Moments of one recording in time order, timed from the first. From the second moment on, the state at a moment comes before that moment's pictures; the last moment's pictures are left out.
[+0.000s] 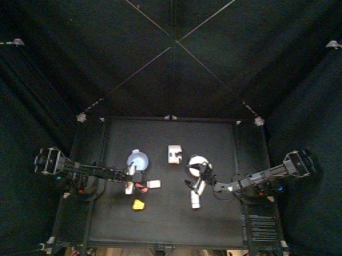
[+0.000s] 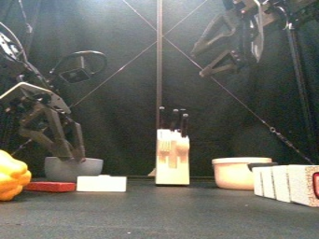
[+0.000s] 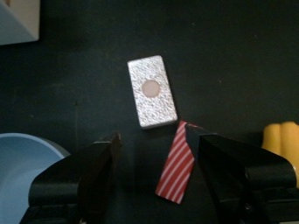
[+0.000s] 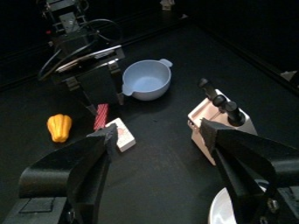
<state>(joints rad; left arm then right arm) -0.02 -0.23 1.12 0.06 -0.12 0.05 0.27 -0.39 0.82 -1.60 0.63 1.97</state>
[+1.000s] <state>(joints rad) -0.08 -0.16 1.15 0.09 -0.10 0.05 0.26 -0.38 0.82 -1.59 0.63 1.97</state>
